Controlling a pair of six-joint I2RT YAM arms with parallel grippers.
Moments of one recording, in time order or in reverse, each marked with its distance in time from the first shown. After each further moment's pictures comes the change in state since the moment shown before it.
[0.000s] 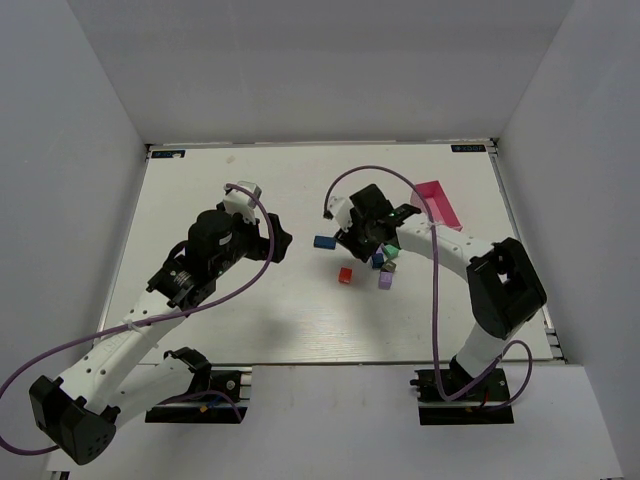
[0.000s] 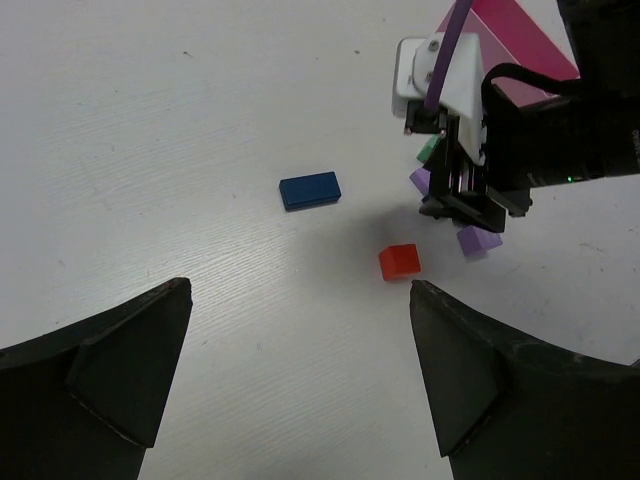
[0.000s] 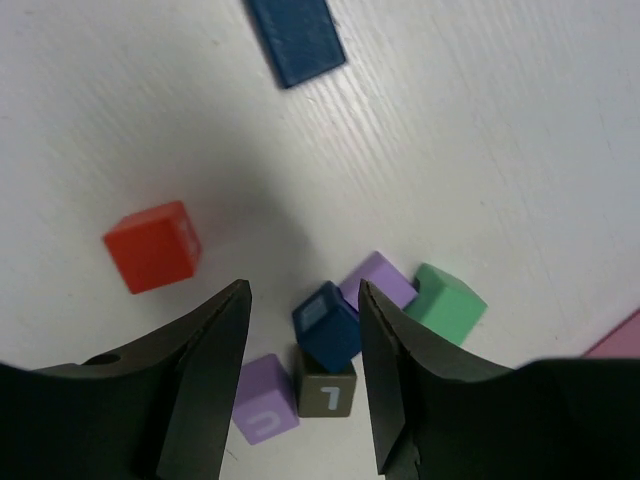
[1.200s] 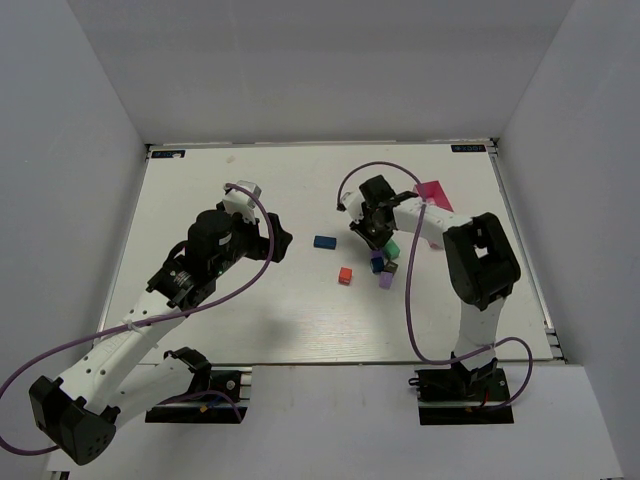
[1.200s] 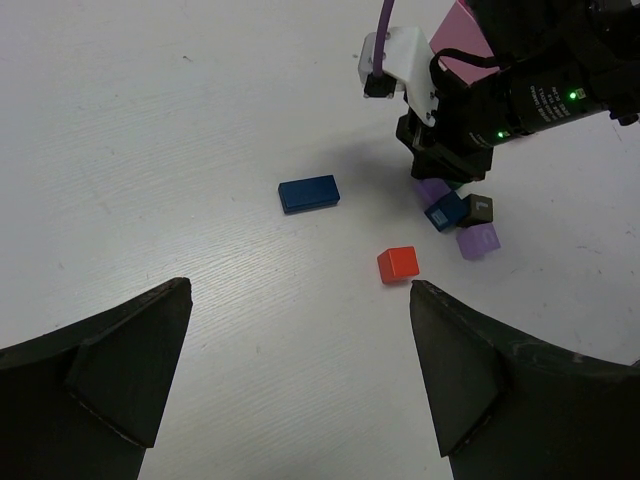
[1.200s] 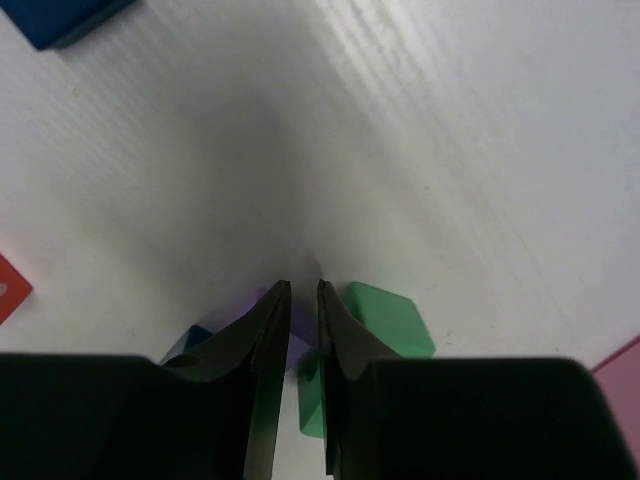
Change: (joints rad) left arm 0.000 -0.001 0.000 0.006 0.000 0.000; right arm -0.154 0.233 0.135 -0.046 0.014 -0.012
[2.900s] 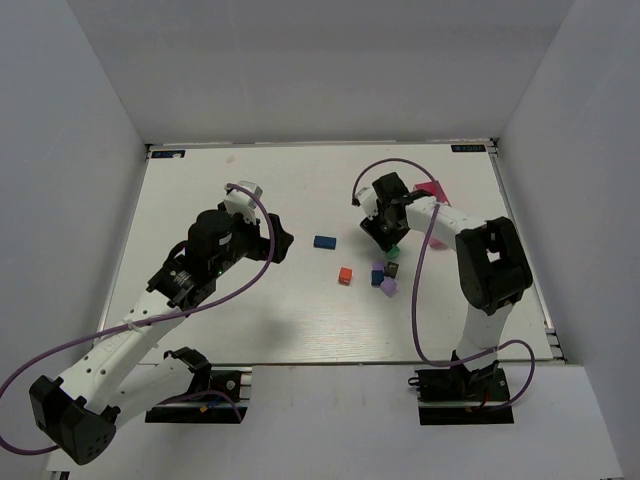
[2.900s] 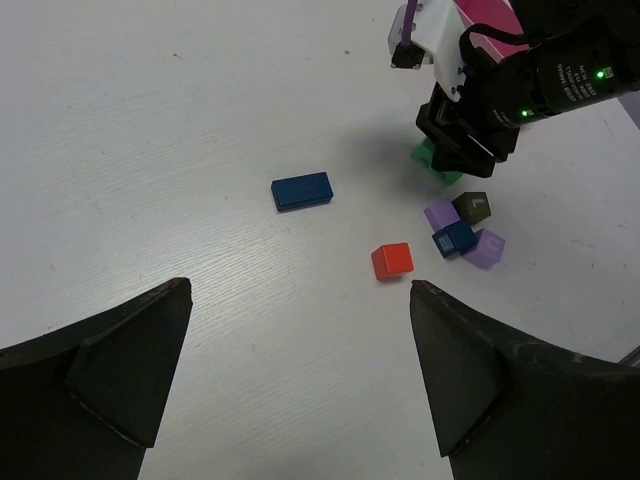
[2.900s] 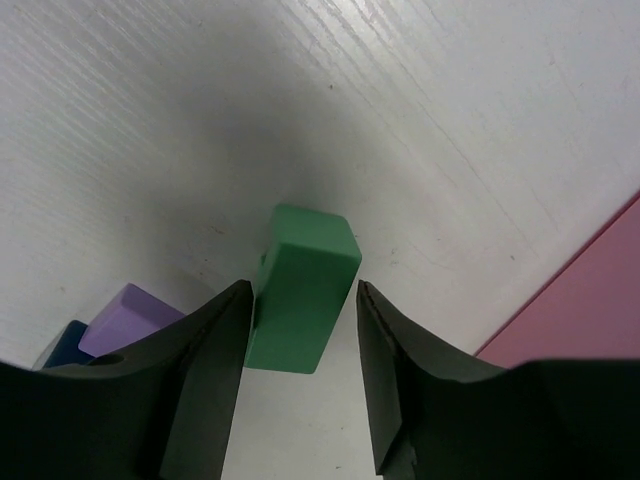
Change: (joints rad) left arm 0.000 0.002 0.000 0.000 0.019 0.000; right arm -0.063 -0.068 -0.052 -0.026 0.072 0.029
